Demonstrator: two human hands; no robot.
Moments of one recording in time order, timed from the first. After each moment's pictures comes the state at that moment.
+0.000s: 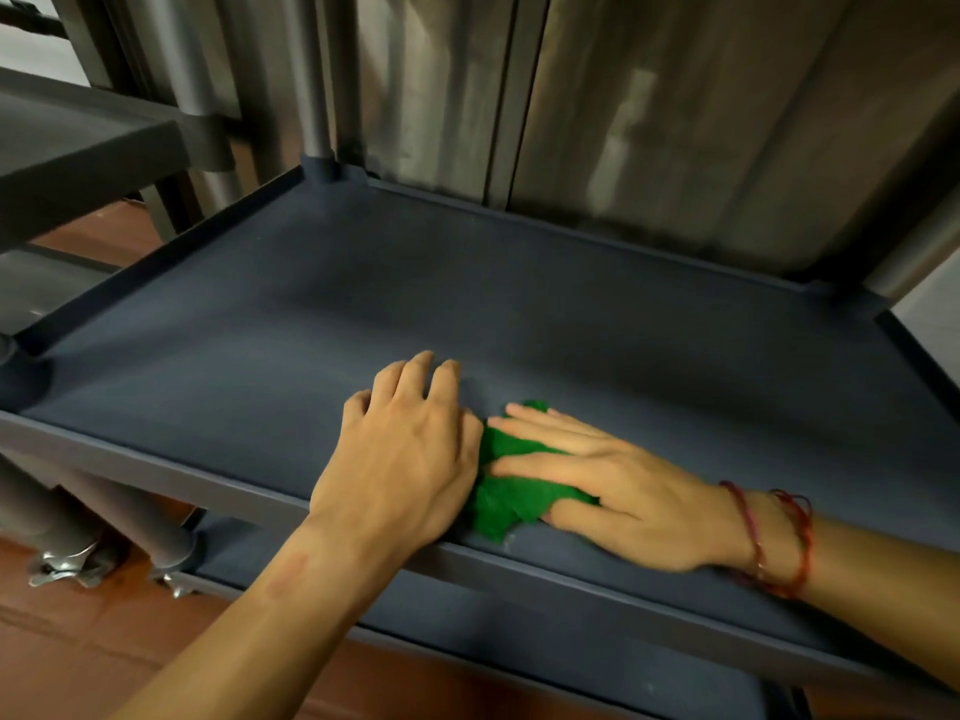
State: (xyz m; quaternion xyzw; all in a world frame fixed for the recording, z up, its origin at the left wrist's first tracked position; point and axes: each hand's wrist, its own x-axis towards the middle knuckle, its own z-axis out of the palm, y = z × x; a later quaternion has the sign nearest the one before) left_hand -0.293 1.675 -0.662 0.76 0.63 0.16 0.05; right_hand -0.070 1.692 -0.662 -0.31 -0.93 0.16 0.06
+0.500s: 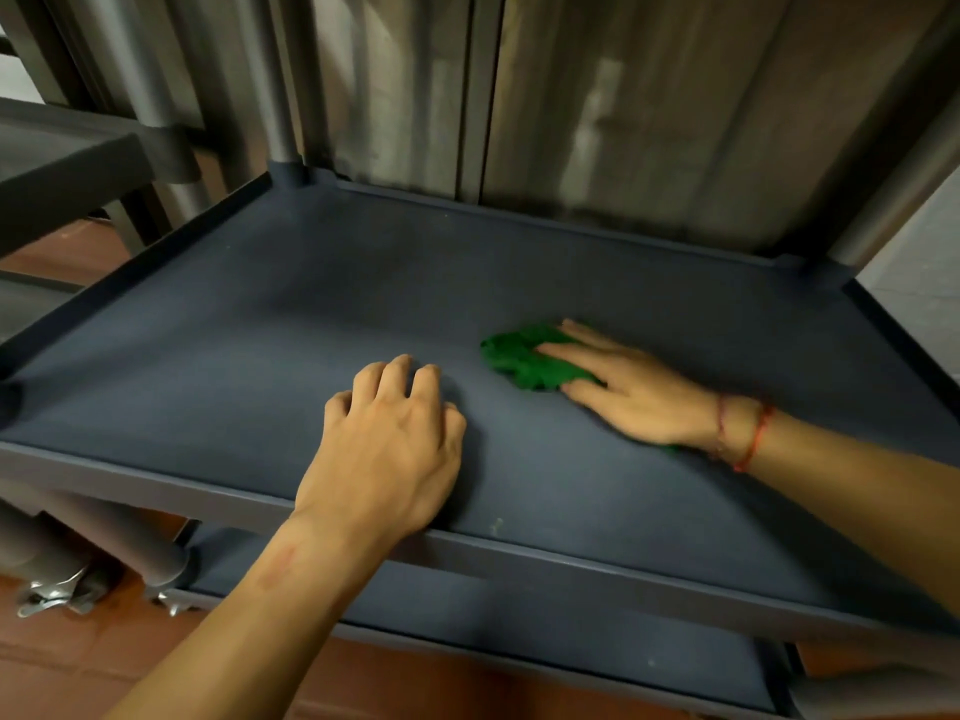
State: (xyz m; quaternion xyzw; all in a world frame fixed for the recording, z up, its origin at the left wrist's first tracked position) left_hand -0.294 1.674 -0.666 0.76 0.63 0.16 0.05; right_hand -0.036 1.754 -0.664 -0.49 -0.86 0.13 0.10
